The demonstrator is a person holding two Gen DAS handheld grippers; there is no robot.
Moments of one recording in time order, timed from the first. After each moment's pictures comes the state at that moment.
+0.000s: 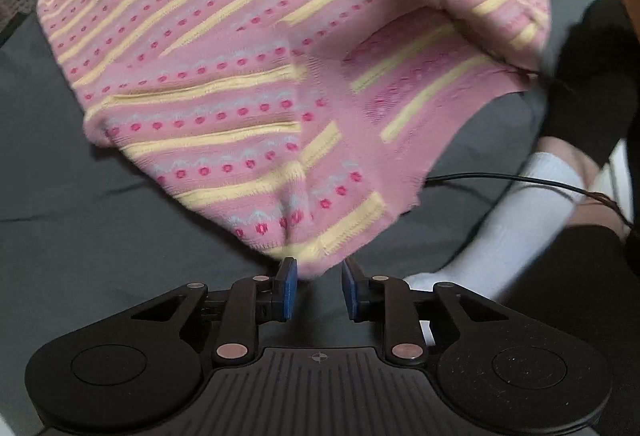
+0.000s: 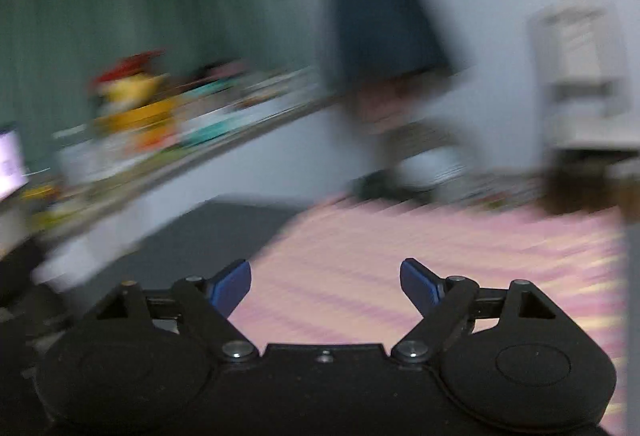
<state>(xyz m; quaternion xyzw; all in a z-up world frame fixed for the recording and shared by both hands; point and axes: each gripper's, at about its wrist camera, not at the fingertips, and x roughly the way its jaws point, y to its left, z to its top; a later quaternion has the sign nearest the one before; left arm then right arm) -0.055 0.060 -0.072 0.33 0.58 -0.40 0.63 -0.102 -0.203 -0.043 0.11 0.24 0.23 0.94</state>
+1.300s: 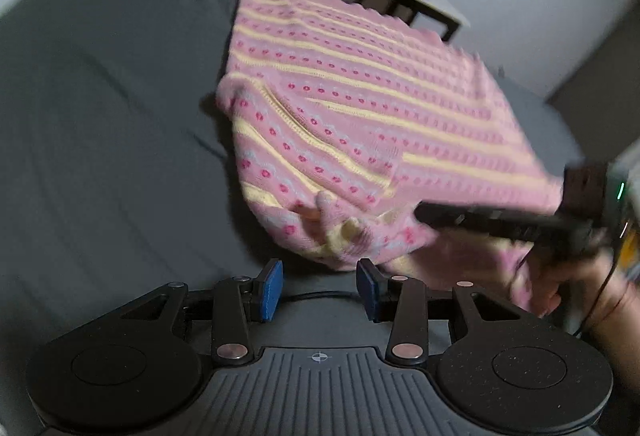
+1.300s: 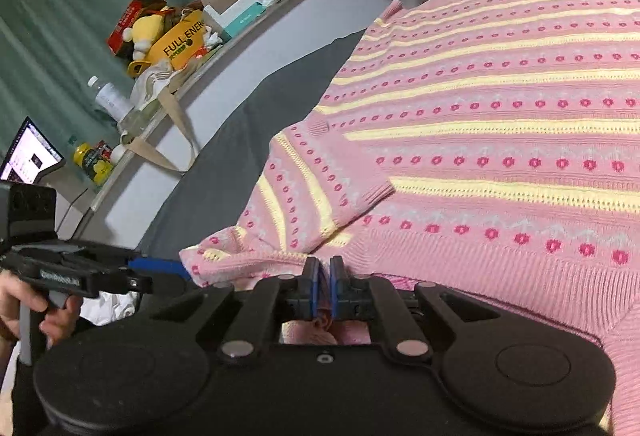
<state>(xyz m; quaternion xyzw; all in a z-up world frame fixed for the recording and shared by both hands) -0.071 0.155 -0.093 -0.09 0.51 -0.27 0.81 -0.100 -0.153 -0.161 0.25 0.38 0.21 0.87</state>
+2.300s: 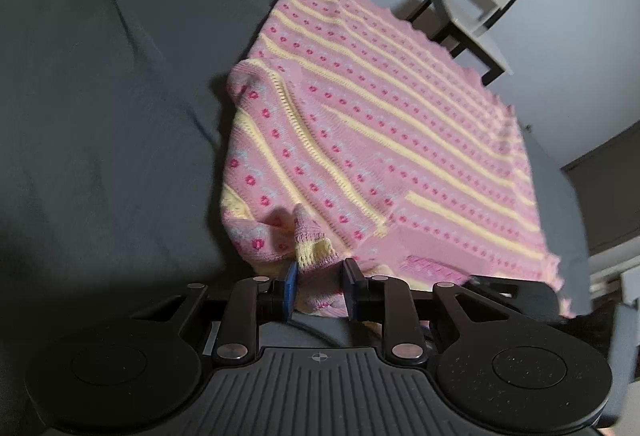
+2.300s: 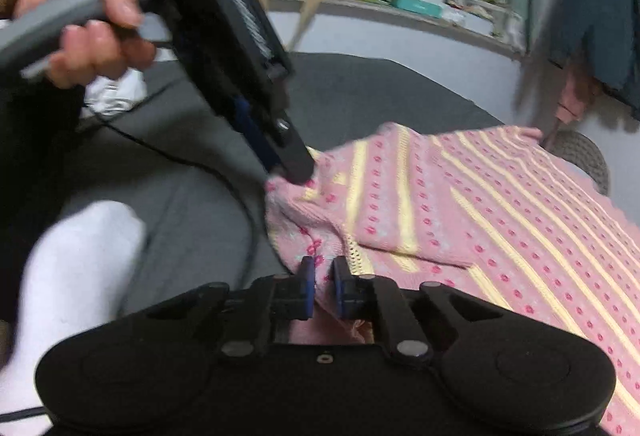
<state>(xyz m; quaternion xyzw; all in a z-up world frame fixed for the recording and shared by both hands) -0.061 0.135 -0.095 -0.13 0.54 -0.19 0.81 -0.143 -0.054 -0.139 -0.16 0.29 0.33 0.88</state>
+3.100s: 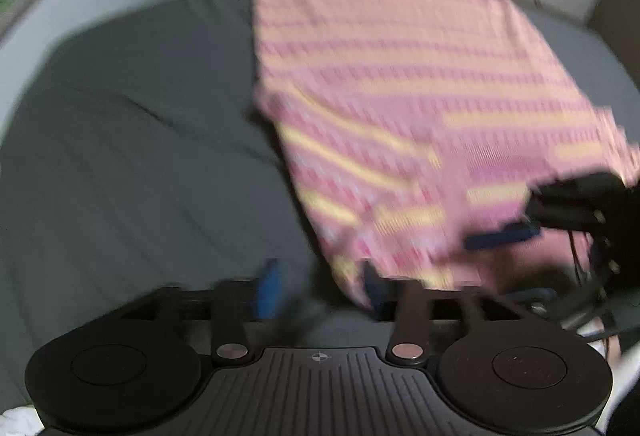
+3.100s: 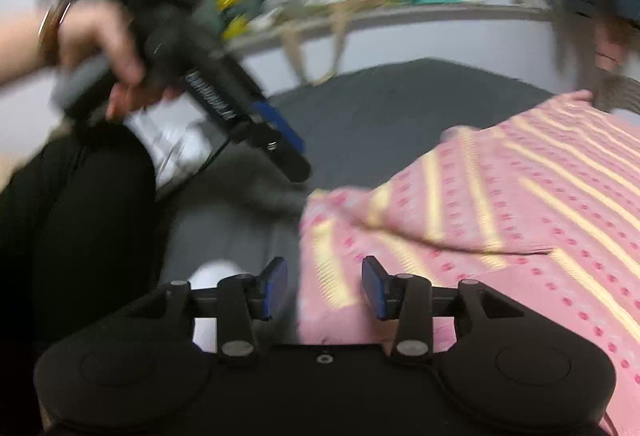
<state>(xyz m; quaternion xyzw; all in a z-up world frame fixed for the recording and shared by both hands) -0.075 0.158 -0.047 0.10 0.49 -0.19 0.85 -0.139 -0.057 -0.124 -0.01 0.31 0.38 0.87</state>
